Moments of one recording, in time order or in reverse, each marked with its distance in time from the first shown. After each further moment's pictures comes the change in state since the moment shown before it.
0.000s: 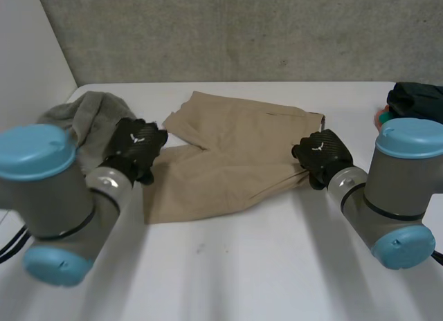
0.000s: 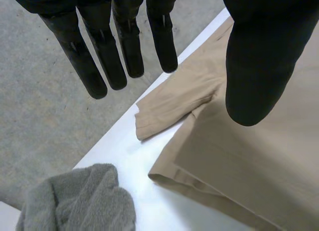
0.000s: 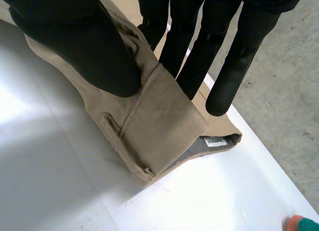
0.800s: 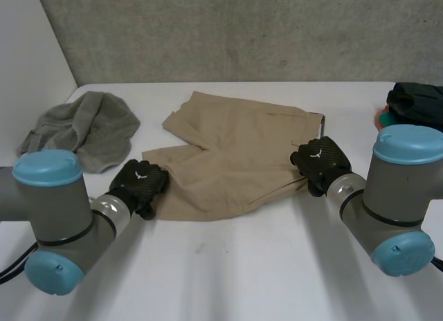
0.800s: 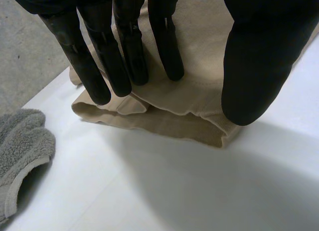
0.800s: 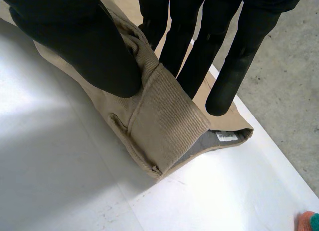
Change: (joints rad) left arm 0.102 -0.188 -0.020 -0.013 0.163 -0.001; right arm 0.005 0.002 0.027 -0.001 -0.002 -0.003; left_hand 0.080 0.080 0.081 0.074 0.072; right_hand 0.000 0.000 0.000 0.000 0.000
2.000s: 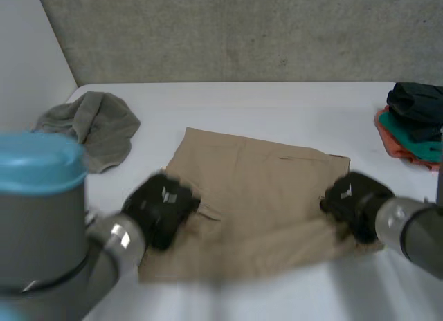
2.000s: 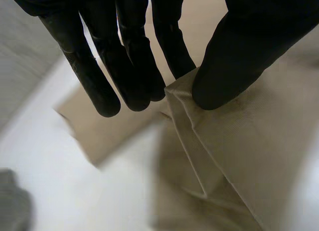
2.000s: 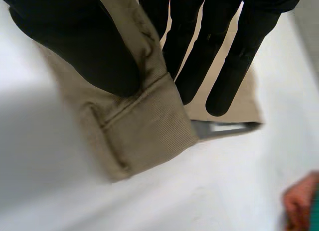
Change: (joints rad) left arm -0.275 0.261 0.080 -0.412 -0.129 0.088; right arm -0.088 -0.289 0.112 0.502 -0.037 -0.319; left_hand 0.462 0.541 0.536 0.548 0.475; right_hand 0.000 0.000 0.000 0.000 0.000
